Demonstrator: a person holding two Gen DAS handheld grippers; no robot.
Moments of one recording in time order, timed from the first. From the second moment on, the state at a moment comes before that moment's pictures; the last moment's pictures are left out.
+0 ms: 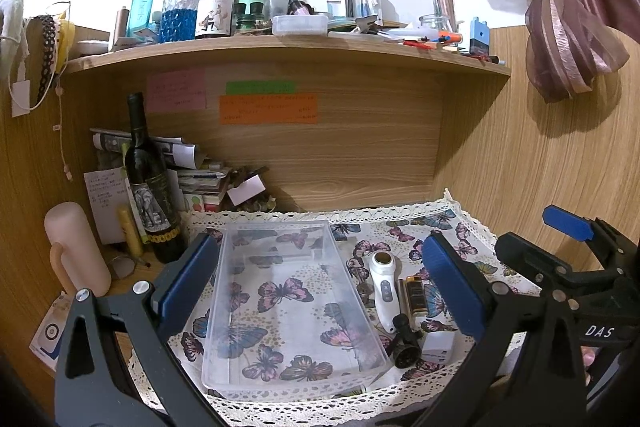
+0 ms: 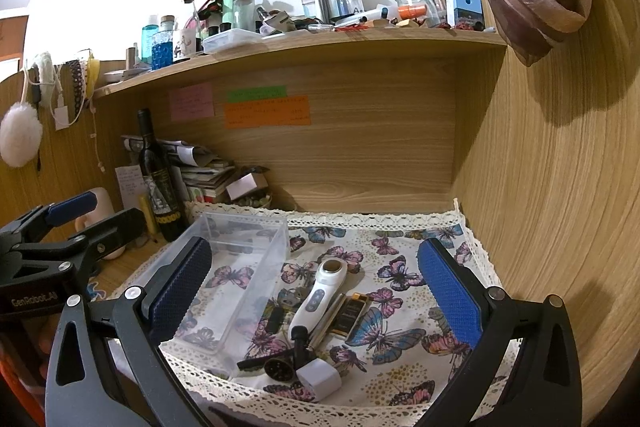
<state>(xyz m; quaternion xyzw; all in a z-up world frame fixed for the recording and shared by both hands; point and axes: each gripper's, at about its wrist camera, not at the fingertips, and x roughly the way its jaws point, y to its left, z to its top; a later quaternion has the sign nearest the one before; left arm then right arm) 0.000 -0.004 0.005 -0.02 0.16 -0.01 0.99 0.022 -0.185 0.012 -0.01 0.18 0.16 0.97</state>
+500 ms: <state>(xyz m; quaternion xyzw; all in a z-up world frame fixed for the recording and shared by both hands) 0.000 -0.007 0.004 -0.02 0.16 -0.01 0.99 0.022 -0.183 0.012 -0.02 0.18 0.16 0.97</state>
